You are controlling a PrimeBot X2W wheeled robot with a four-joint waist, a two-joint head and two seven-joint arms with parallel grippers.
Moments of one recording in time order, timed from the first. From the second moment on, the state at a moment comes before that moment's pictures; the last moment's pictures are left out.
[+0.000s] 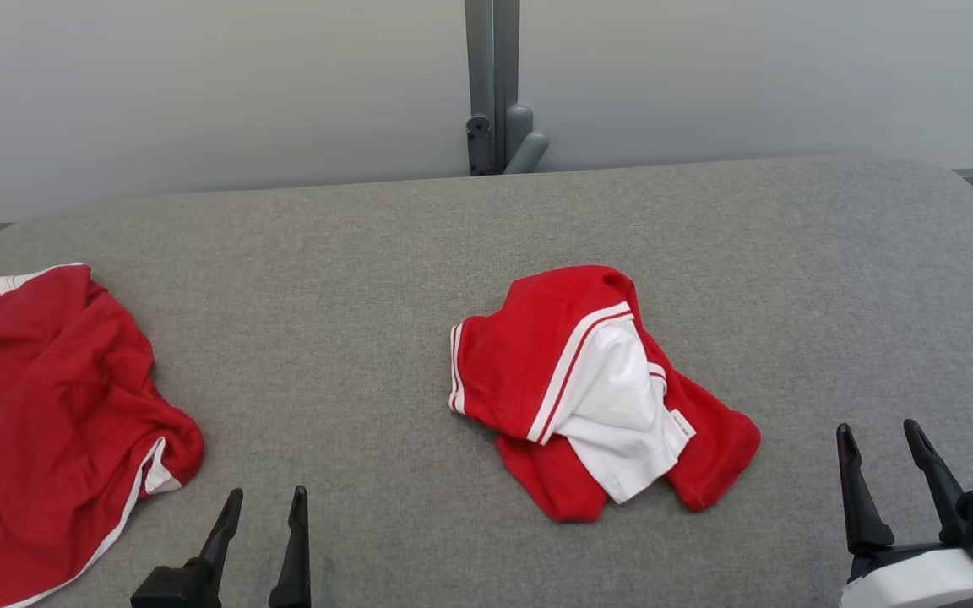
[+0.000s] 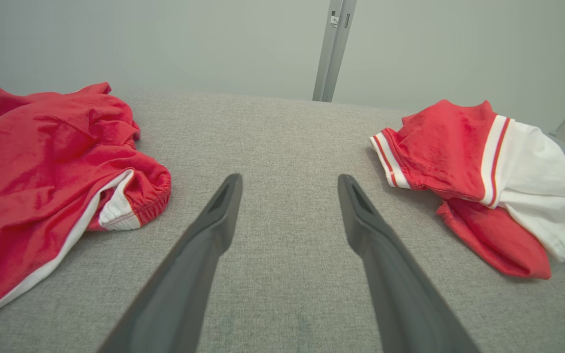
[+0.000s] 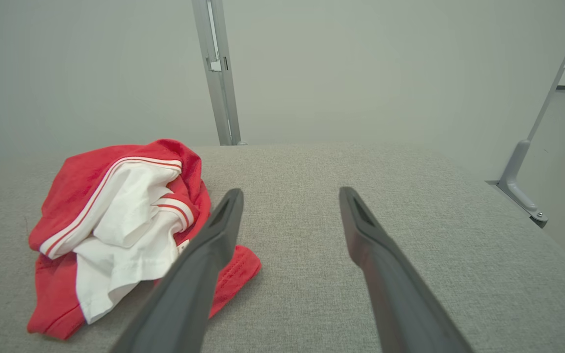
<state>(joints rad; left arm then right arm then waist) 0.11 0.07 -0.09 0.23 -0.24 -0.11 -0.26 0.13 -0.14 -0.08 0.09 0.17 0.13 -0.26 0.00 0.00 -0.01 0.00</state>
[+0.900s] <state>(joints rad) -0.24 0.05 -0.52 0.48 -0.79 0.02 -0.11 0.08 -0.13 -0.04 0.09 0.18 0.13 -0.26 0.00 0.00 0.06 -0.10</state>
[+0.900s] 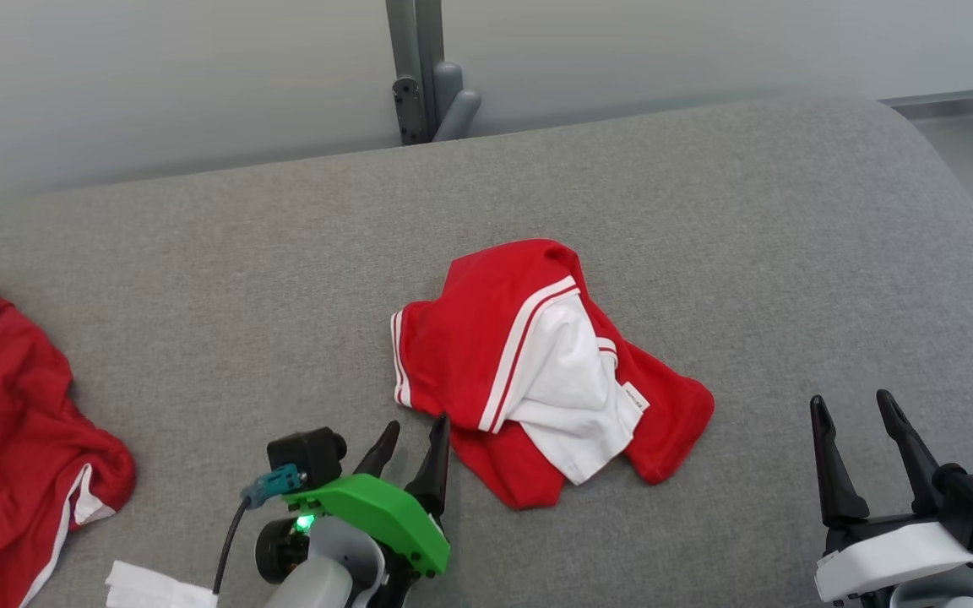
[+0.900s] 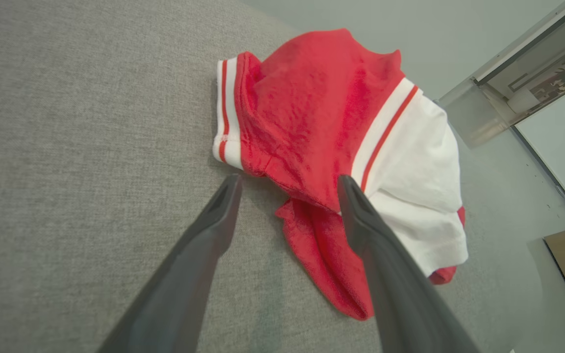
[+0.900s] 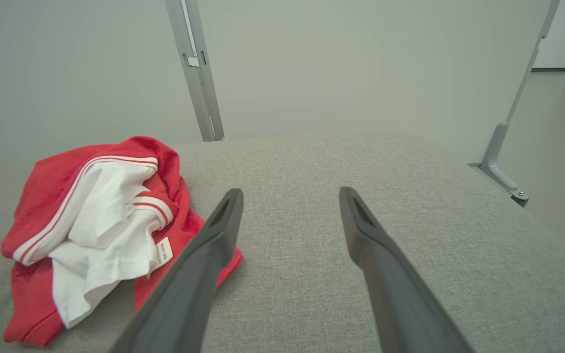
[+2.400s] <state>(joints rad) -0.48 0.05 -0.75 0.68 -1.14 0.00 -0.26 0.06 -0.14 -0.04 0.10 0.19 0.13 -0.26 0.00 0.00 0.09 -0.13</state>
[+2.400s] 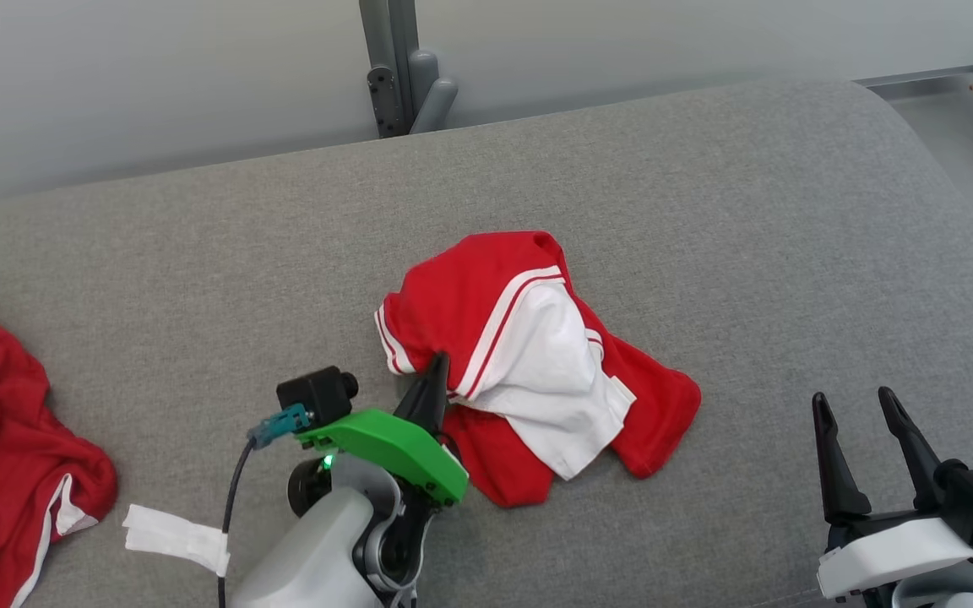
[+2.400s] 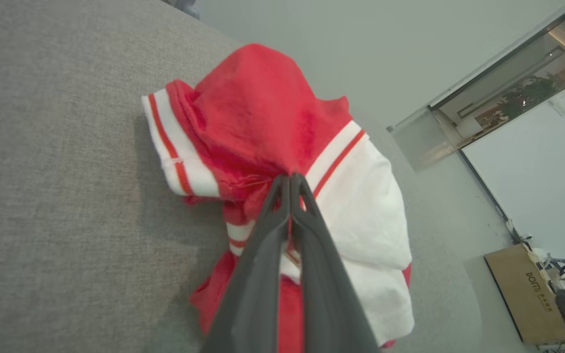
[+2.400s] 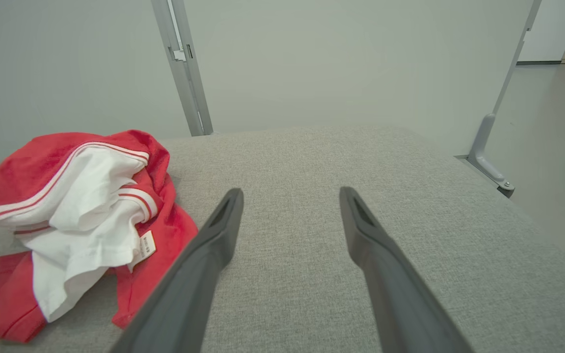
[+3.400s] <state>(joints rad) -0.48 0.51 -0.47 -0.40 -1.26 0.16 0.05 0.10 -0.11 -0.05 0.10 0.19 0.13 -0.26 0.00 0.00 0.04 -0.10</state>
